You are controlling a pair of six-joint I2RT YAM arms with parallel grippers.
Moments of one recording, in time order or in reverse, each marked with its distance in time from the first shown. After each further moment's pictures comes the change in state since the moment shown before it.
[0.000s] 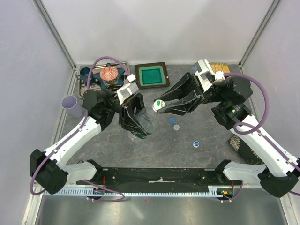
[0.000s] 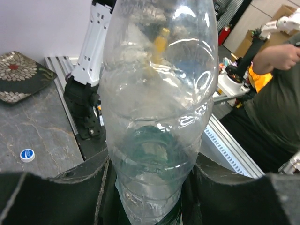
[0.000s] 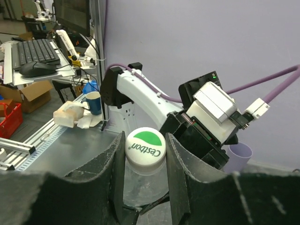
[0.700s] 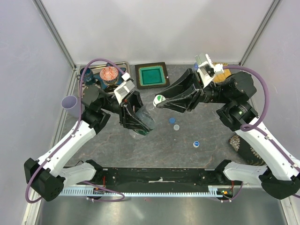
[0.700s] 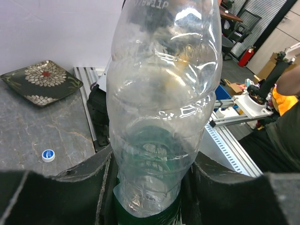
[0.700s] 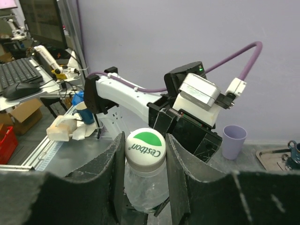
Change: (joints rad) left arm 0.014 -0.060 -0.005 -0.270 -0.096 0.230; right arm 0.001 -0.026 0.041 -0.147 0.124 0.018
